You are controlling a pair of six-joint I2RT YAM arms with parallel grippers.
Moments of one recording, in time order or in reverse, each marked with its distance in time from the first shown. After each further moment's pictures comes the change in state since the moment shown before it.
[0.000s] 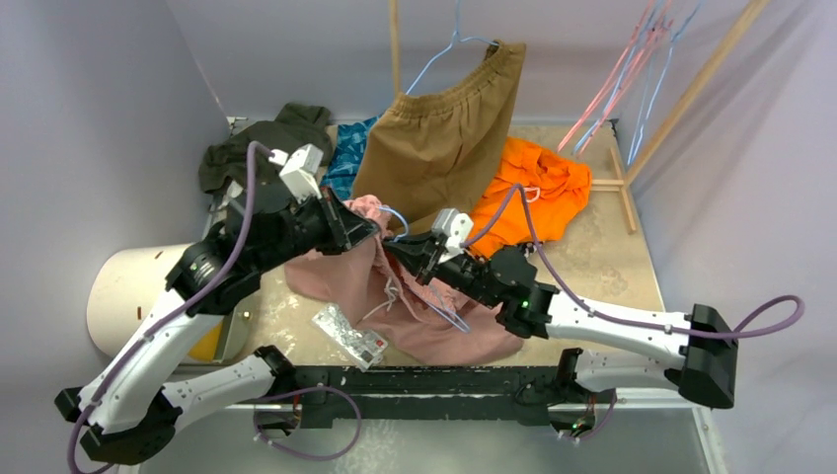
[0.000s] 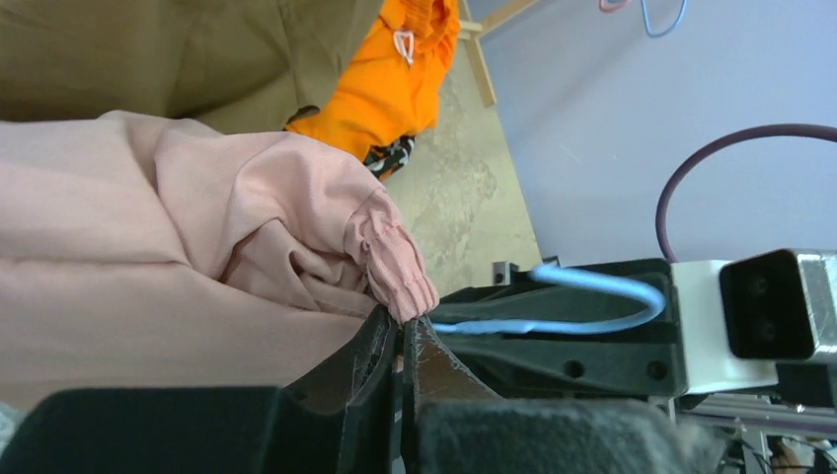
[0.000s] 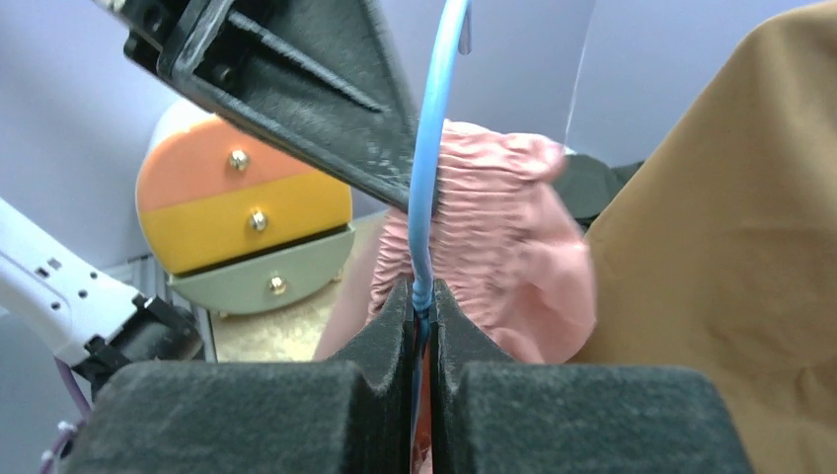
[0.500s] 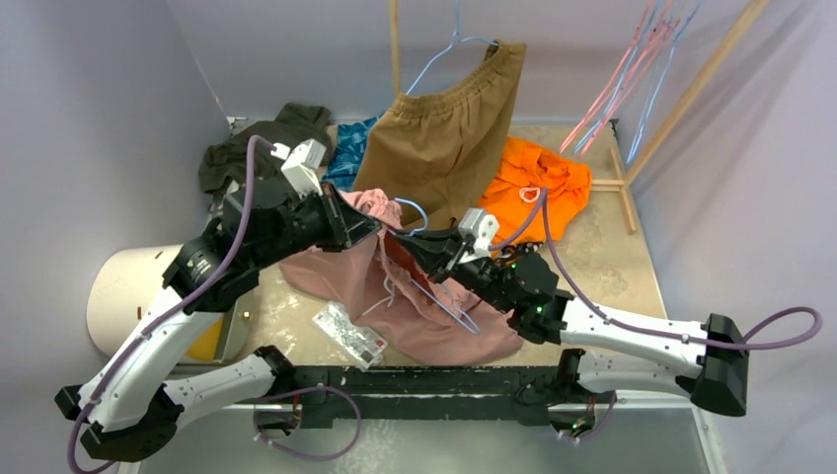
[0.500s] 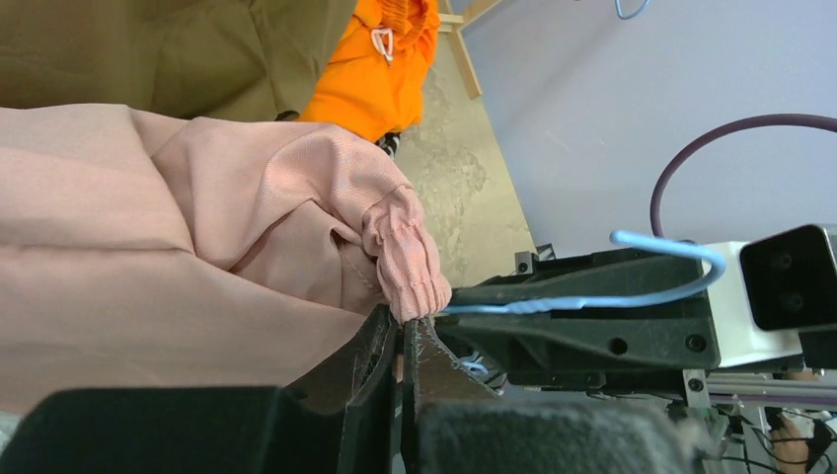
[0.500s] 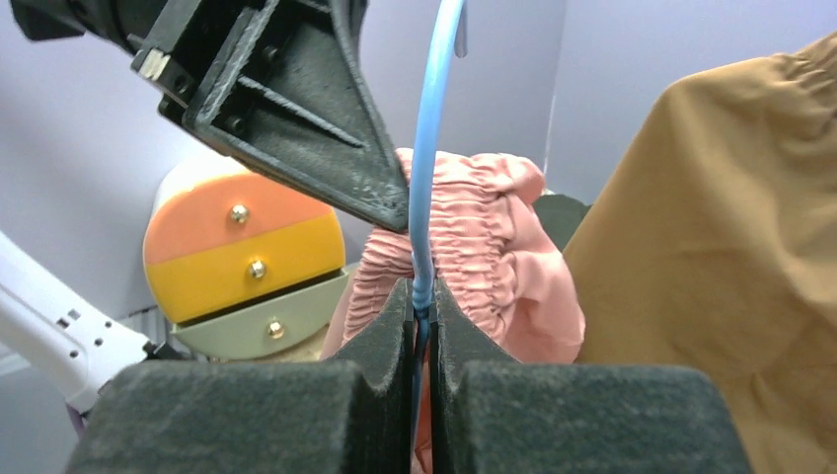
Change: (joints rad) left arm 0.002 0.046 0.053 -0.009 0.051 0.041; right arm 0.000 -0.055 -0.029 0.048 0.035 0.000
